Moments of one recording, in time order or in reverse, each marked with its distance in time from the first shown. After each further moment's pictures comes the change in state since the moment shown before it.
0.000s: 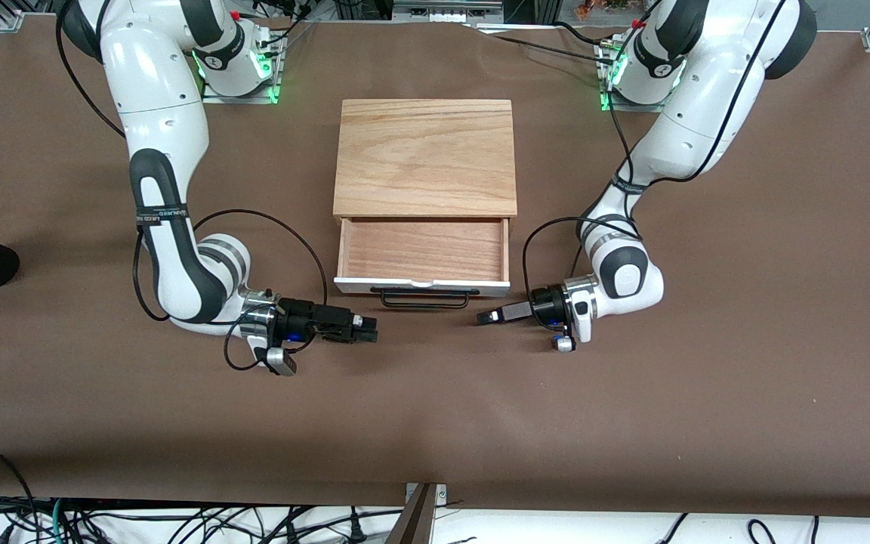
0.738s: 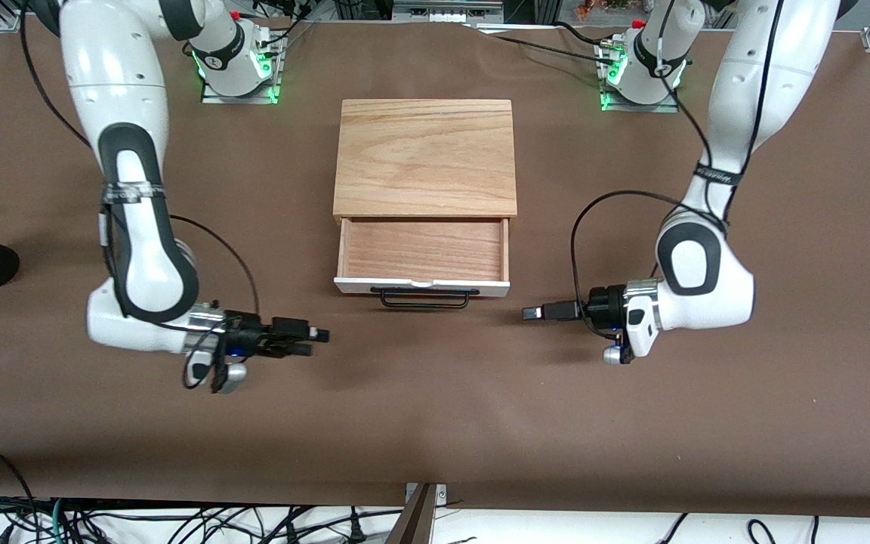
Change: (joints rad) left arm 0.081 -0.279 0.027 -0.046 0.627 -0.002 -0.434; right arm -0.083 -0.087 -0.058 0.103 -0.641 0.112 0.258
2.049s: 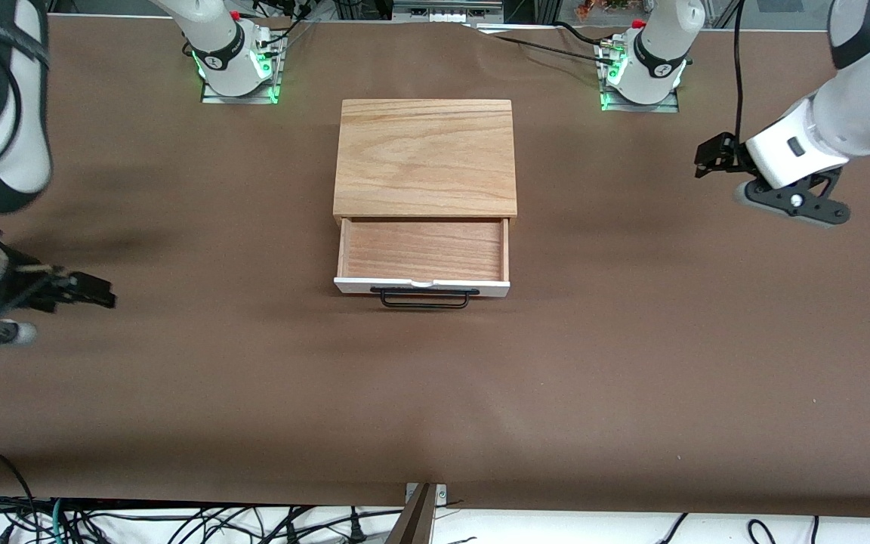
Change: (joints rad) left arm 0.071 -0.593 0.001 0.012 1.115 -0.580 -0.217; right arm -0.101 -0.393 -0.082 0.047 -1.076 -0.235 0.449
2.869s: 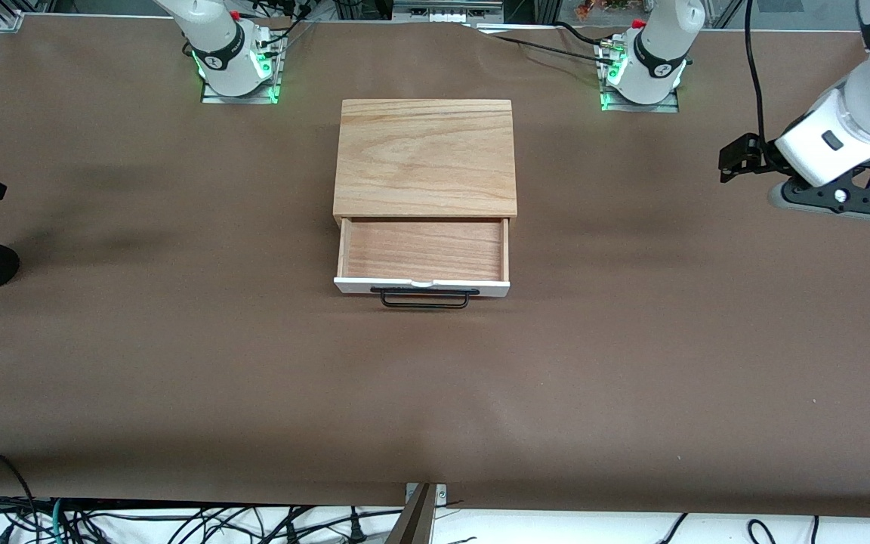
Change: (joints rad) left arm -0.027 0.029 0.061 0.086 0.014 -0.030 -0.080; right arm -0.154 -0.332 0.098 -0.177 -0.134 -0.196 0.088
